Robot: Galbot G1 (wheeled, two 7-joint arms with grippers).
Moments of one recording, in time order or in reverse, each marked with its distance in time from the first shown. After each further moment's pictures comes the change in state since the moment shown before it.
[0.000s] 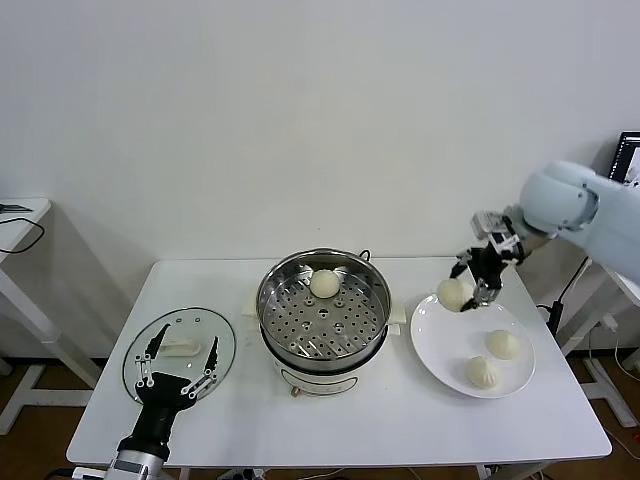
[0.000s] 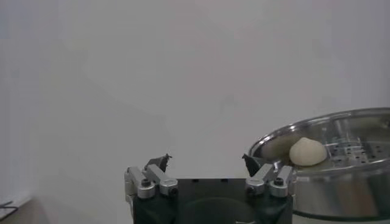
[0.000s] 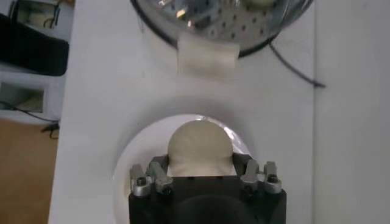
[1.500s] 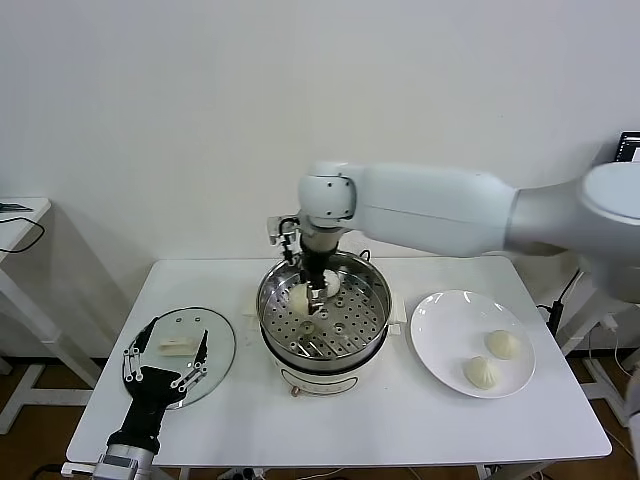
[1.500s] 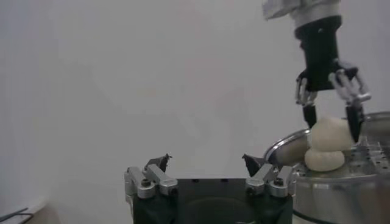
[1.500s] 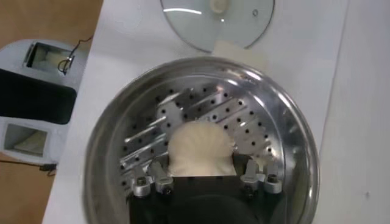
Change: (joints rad) left arm -0.023 0.014 -0.035 0.004 -0.016 -0.006 0.000; right arm -0.162 0.782 0.001 -0.366 0.122 -0.258 0.109
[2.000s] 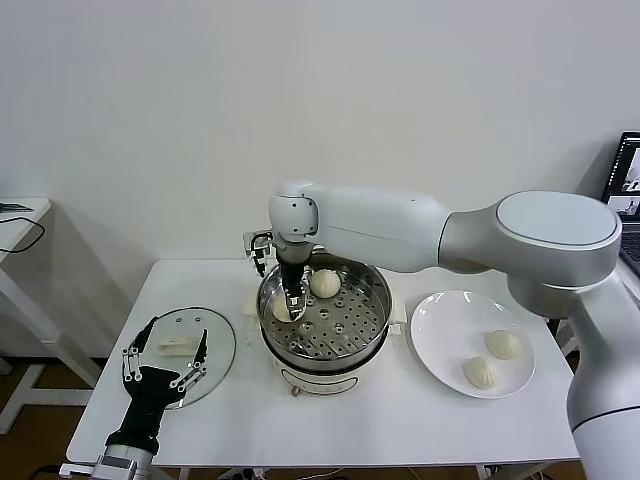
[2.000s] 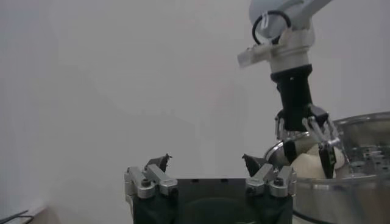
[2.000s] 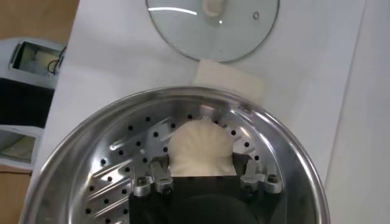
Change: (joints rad) left arm 0.004 -0.004 -0.001 -0.009 0.002 -0.001 0.000; right arm -0.106 0.104 0.036 -0.148 -0.088 0.016 -0.014
